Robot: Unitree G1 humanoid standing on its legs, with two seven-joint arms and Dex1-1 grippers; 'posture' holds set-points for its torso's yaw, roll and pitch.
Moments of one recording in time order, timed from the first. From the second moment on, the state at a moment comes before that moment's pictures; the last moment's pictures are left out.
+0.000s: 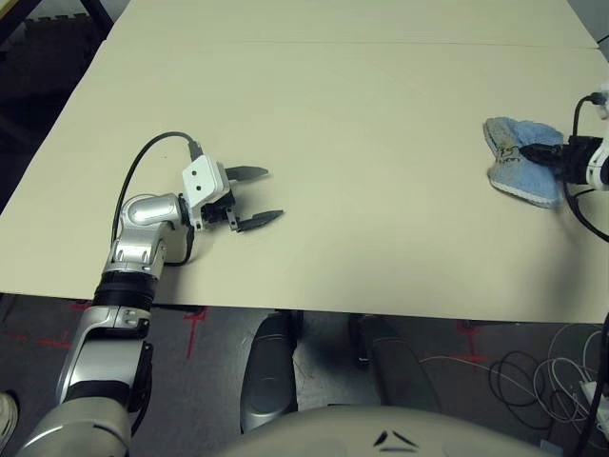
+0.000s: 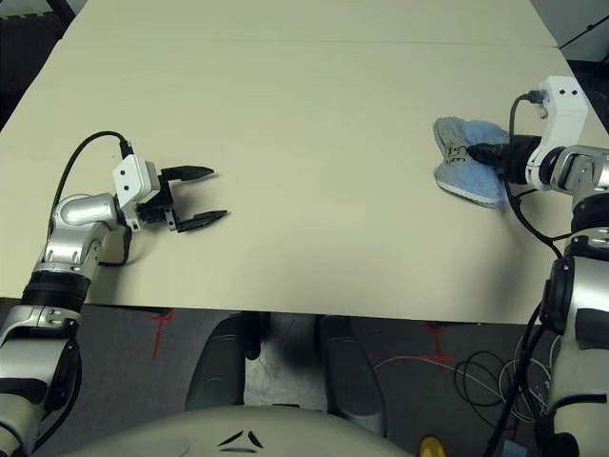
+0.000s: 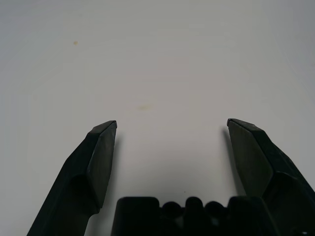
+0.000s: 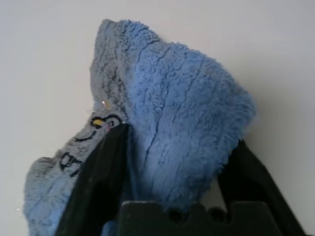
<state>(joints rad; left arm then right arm) -0.51 0.59 -0.03 0.45 -0.23 -0.21 -1.18 -0.91 -0.86 -0.13 0.99 0.13 0.52 0.78</state>
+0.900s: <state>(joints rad) -0.81 0.60 0.34 0.96 -0.25 -0.16 -0.43 -0.79 -0.86 -0.48 1.12 0.30 -0.16 0.62</state>
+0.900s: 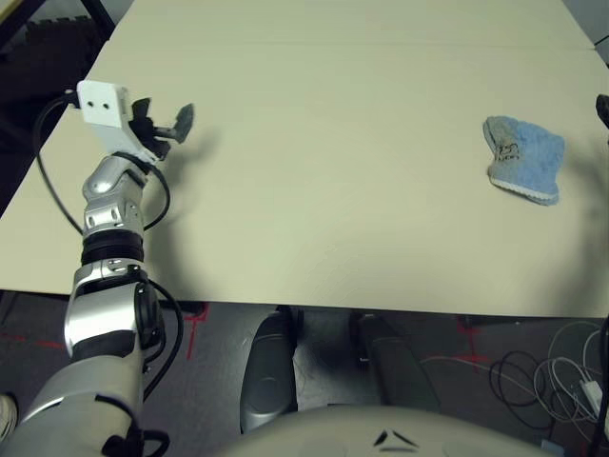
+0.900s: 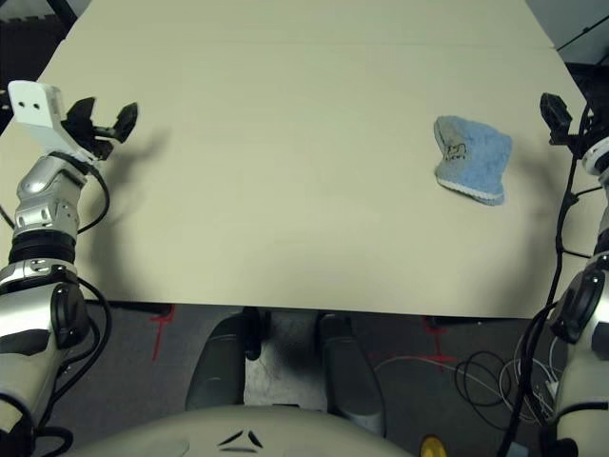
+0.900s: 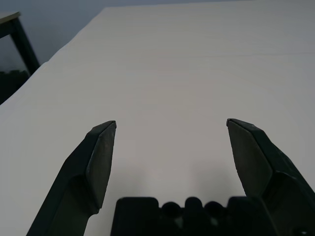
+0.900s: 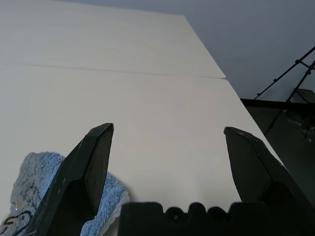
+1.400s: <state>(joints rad) -0.85 0.64 0.31 1.08 -0.20 -0.26 -0.46 -0.71 -0.78 -0.53 1.12 0.36 -0.30 0.57</state>
